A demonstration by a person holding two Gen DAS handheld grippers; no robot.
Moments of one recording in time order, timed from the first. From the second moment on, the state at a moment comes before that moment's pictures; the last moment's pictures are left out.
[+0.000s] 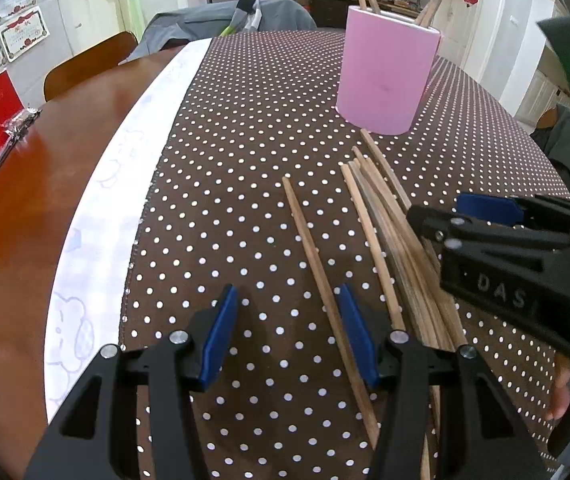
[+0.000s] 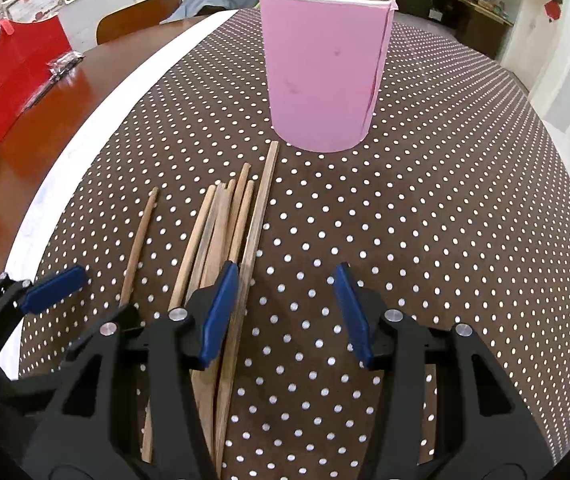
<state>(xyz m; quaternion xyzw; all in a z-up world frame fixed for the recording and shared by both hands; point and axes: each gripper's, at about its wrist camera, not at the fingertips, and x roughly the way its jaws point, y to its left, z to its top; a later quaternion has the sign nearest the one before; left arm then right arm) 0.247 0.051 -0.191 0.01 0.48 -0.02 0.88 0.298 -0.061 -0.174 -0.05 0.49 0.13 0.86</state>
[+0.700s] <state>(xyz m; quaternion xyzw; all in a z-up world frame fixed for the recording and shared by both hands) 0.268 0.058 -0.186 -0.03 0.50 0.00 0.87 0.317 -0.088 -0.175 -0.05 0.52 0.17 0.84</state>
